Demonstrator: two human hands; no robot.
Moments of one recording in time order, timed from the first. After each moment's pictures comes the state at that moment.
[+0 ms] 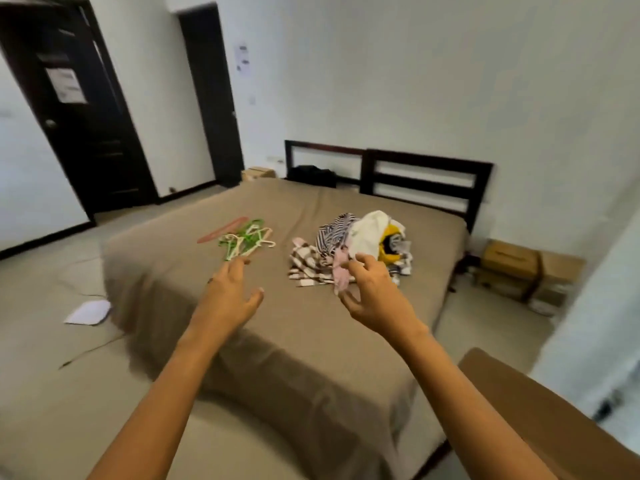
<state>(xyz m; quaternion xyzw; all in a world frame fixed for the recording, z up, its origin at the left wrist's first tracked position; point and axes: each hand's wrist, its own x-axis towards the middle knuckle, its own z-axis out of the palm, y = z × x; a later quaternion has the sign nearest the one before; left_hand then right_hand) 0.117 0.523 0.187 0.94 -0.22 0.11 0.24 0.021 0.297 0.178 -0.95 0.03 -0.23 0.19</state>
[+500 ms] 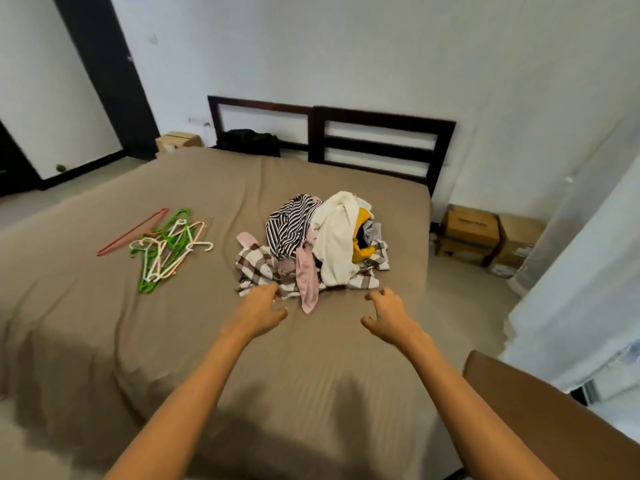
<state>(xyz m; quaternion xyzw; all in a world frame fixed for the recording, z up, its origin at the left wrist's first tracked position) 0.426 0.317 0.041 0.90 -0.37 -0.11 0.20 0.265 0.113 0.021 -0.94 0.29 0.01 0.20</state>
